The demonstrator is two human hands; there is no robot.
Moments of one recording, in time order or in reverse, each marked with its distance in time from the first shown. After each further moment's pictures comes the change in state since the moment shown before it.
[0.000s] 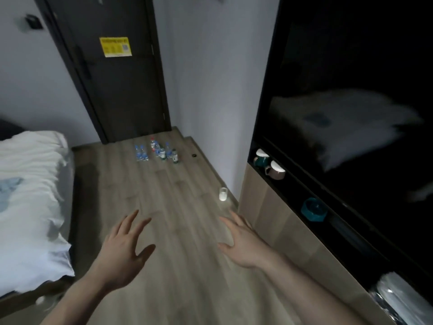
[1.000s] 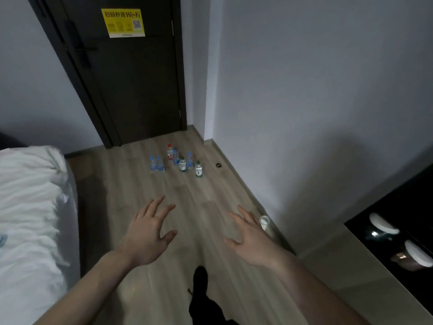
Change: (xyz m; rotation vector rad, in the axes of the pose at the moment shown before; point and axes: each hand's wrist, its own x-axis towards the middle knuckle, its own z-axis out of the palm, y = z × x) left_hand 0.532 -0.306 -0.113 -0.011 -0.161 0.100; right_hand 0.577 -0.170 0.011 0.093 -0.018 0.104
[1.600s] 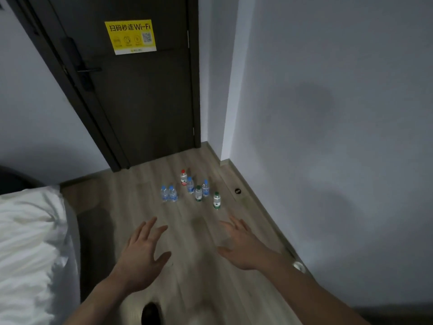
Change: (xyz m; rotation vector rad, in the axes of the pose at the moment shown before) left_hand 0.286 -0.178 -0.083 -0.012 -0.033 -0.125; right_hand 0.358 -0.115 -0.062 -0.071 -0.174 -0.002
